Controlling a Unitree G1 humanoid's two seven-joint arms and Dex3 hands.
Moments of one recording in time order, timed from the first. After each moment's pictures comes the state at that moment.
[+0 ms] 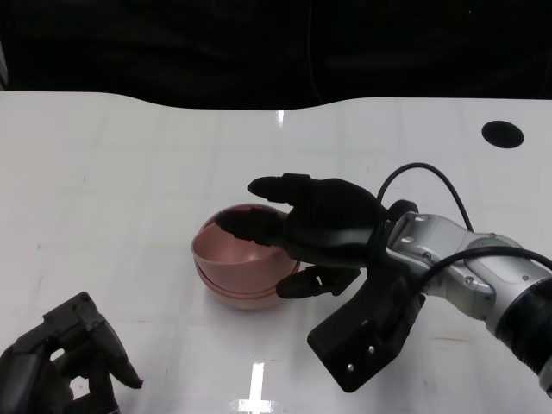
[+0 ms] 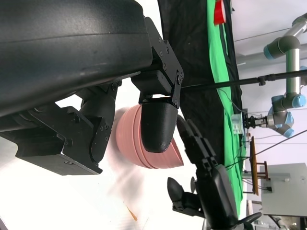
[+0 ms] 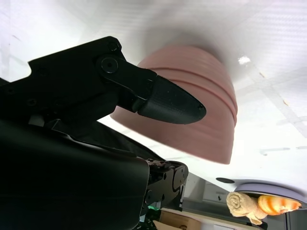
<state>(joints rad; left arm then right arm) 0.36 0.09 0.16 -0.15 -0.24 -0.26 -0.30 -0.78 -0.21 0.70 0.64 -0.95 -0.47 -0.01</state>
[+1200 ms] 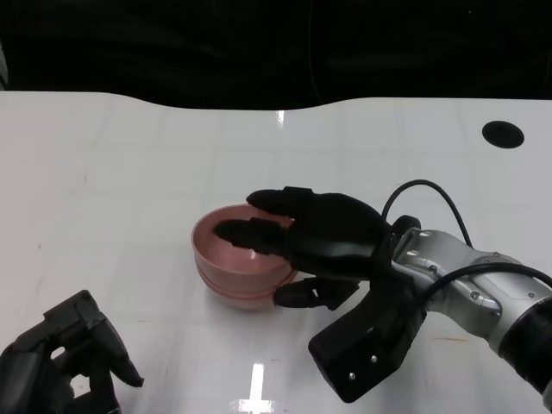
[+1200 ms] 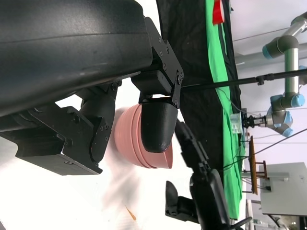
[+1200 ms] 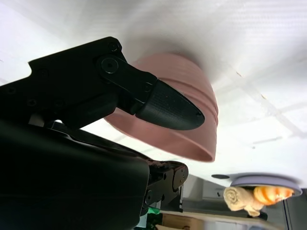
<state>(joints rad) 0.36 0.09 0.16 -0.16 -0.24 -0.25 -0.30 -0.73 -0.21 0.66 0.59 -0.85 -0.47 0.02</state>
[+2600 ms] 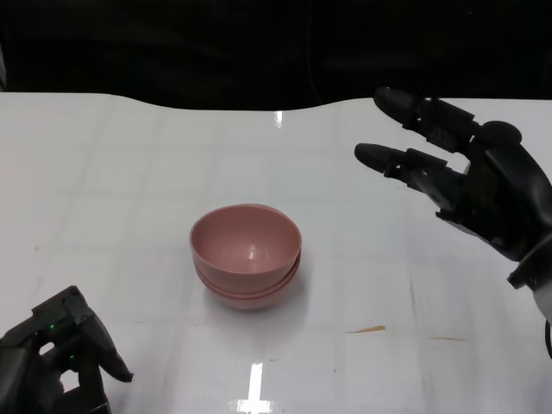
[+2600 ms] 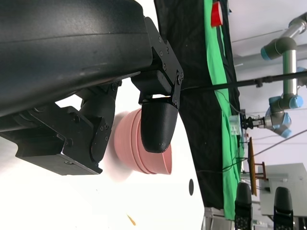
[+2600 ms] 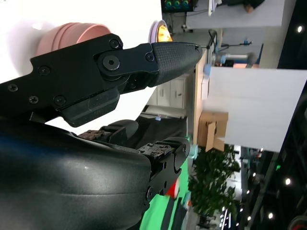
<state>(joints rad) 0.34 0.11 0.19 -0.13 -0.26 -0.26 -0.32 -0.31 -0.16 -0.02 0.02 0.34 0.07 0.45</state>
